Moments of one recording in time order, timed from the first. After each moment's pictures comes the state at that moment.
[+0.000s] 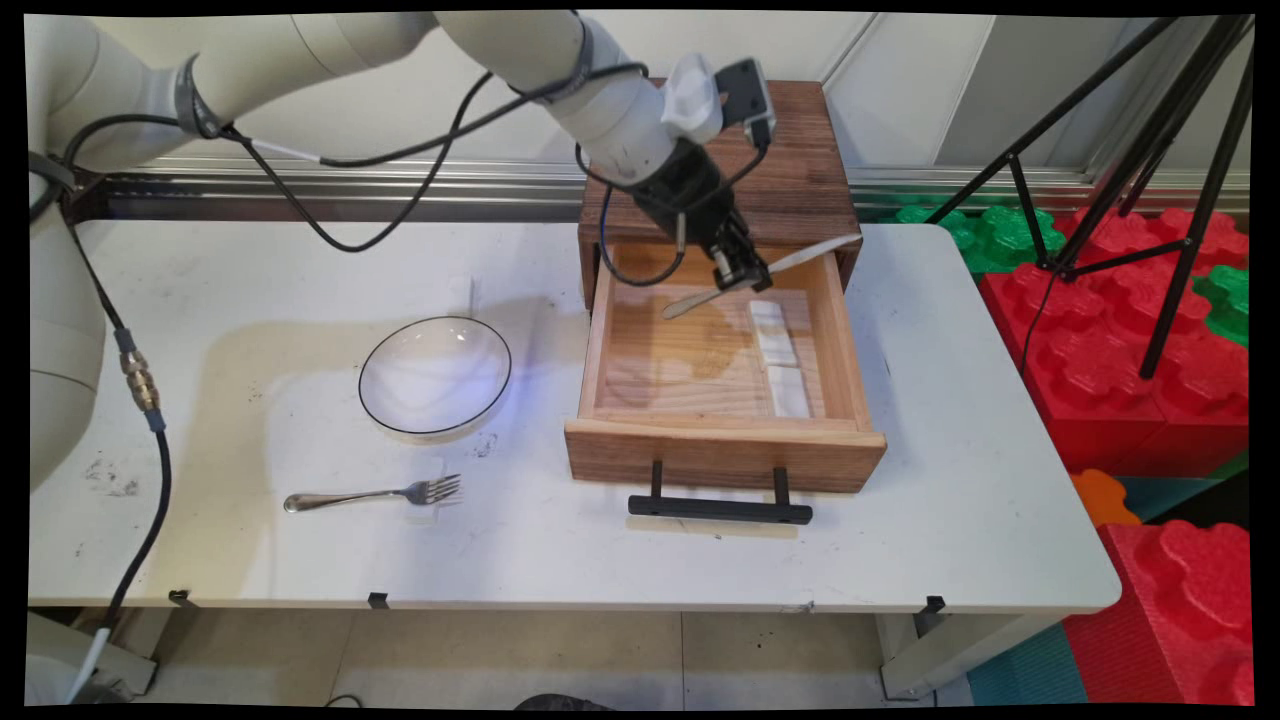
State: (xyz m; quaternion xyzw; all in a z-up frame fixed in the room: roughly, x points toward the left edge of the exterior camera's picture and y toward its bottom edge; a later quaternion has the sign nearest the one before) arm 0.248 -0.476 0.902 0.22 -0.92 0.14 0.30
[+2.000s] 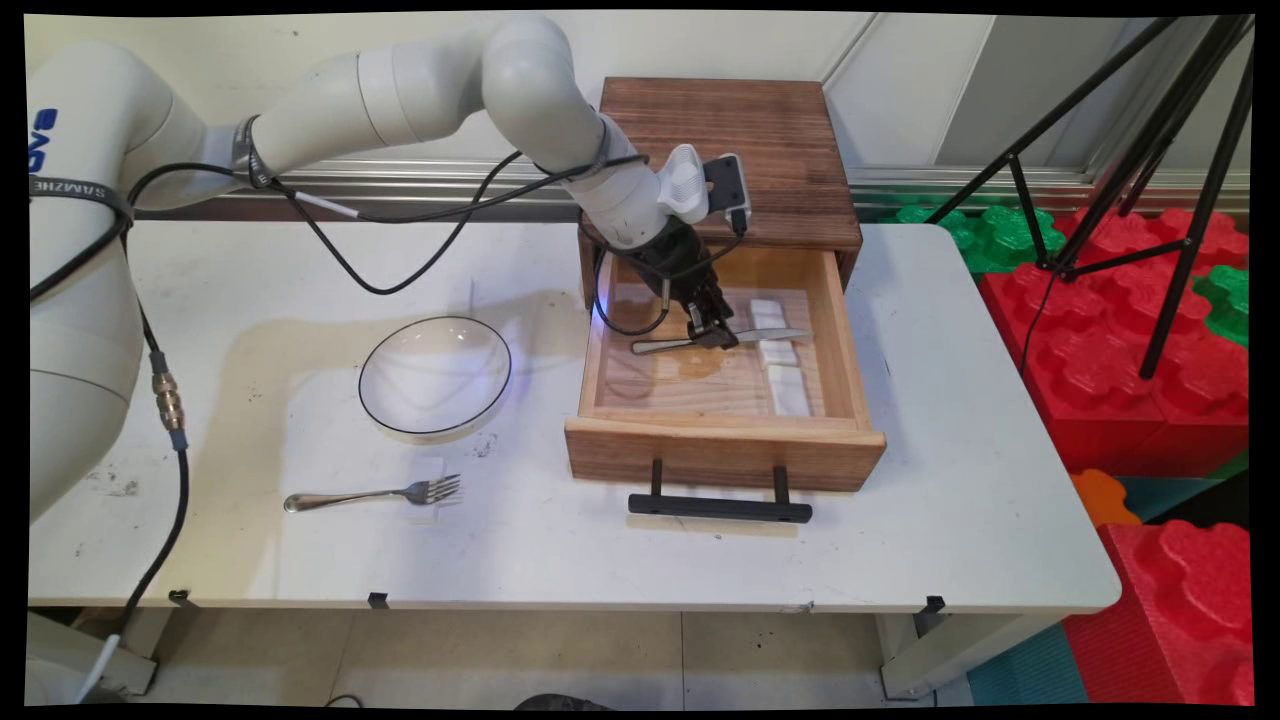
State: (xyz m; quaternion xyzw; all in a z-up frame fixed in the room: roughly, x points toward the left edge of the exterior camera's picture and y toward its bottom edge) arm 0.261 -0.506 0.814 0.23 -0.93 0.12 0.25
